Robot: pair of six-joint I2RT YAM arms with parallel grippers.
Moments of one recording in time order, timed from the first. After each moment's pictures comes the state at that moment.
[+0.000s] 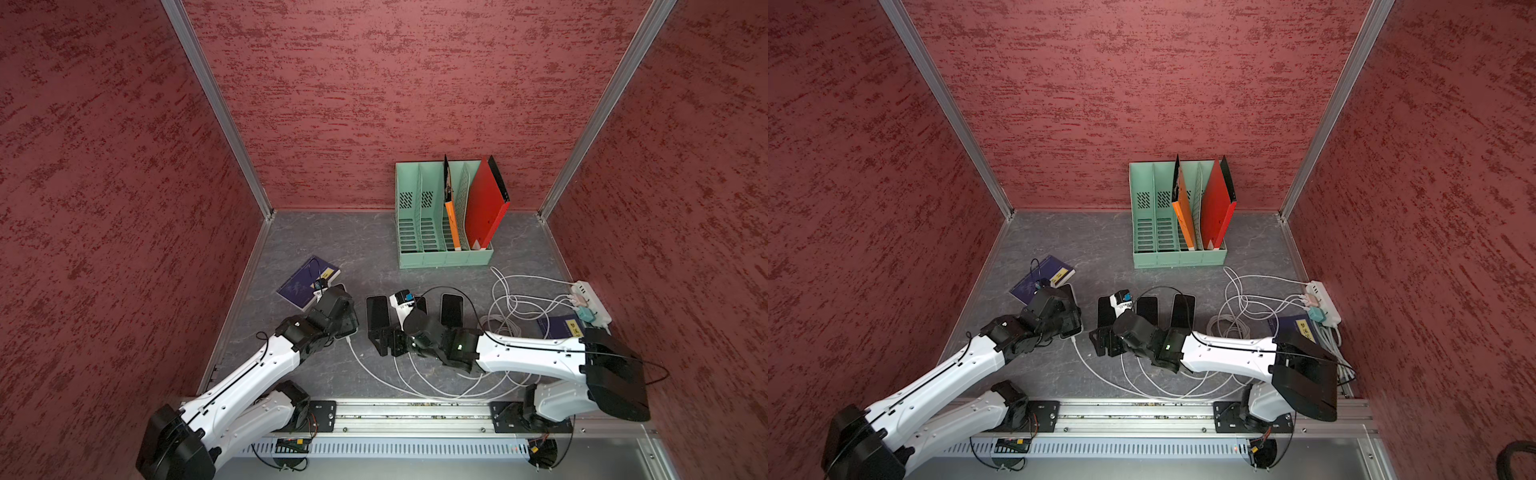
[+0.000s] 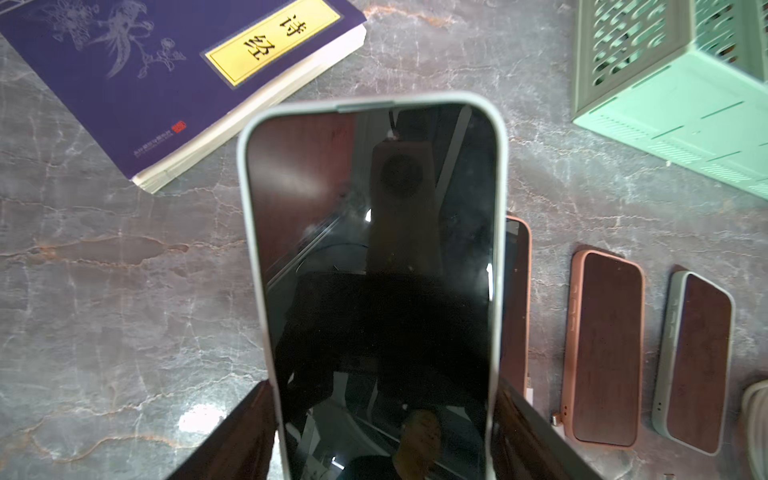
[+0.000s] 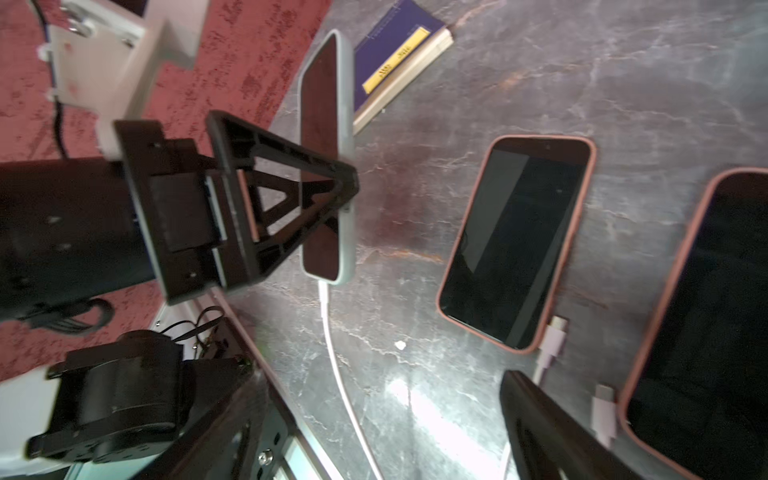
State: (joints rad) left arm -0.58 0.92 0.62 -0.66 -0.27 -0.82; right arm 1.20 1.45 0.83 0.06 0.12 0.81
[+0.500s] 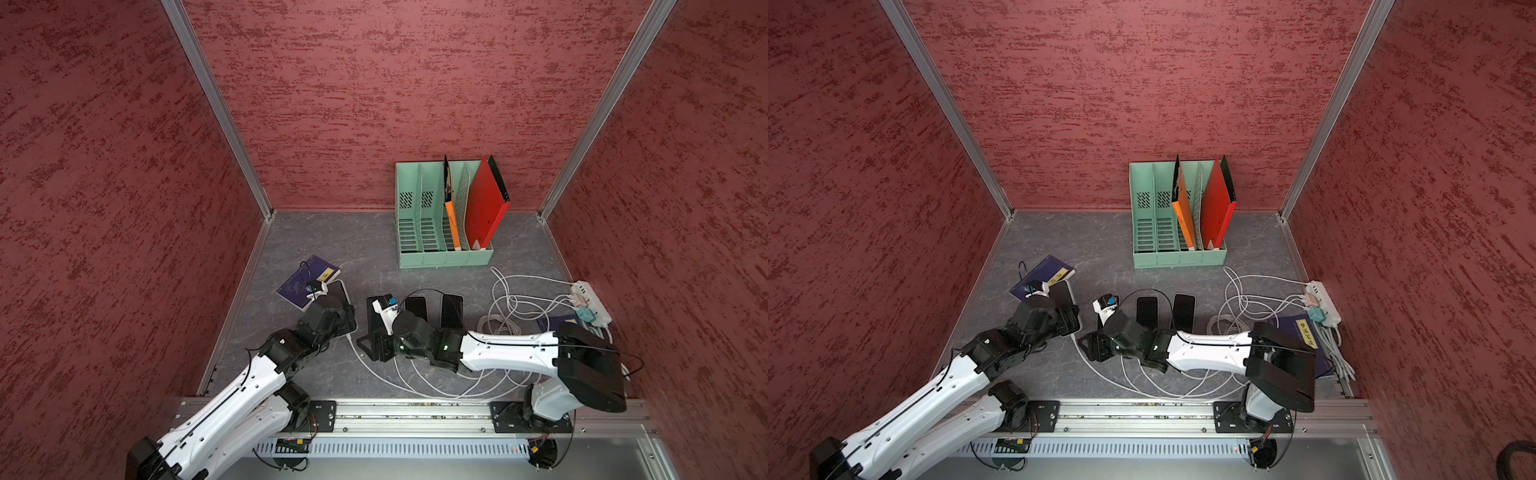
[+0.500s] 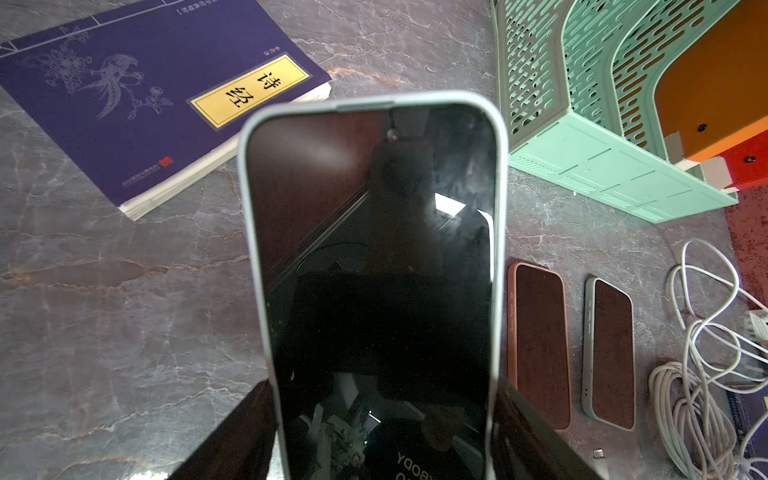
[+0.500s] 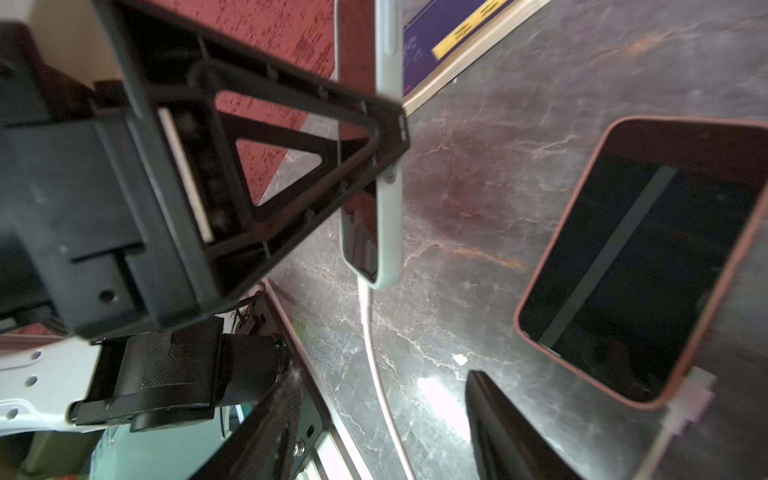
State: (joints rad) left arm -0.61 0.73 0.57 -0.62 -0.27 -0.82; right arm 1.21 1.59 0.87 0.19 -0.04 0.77
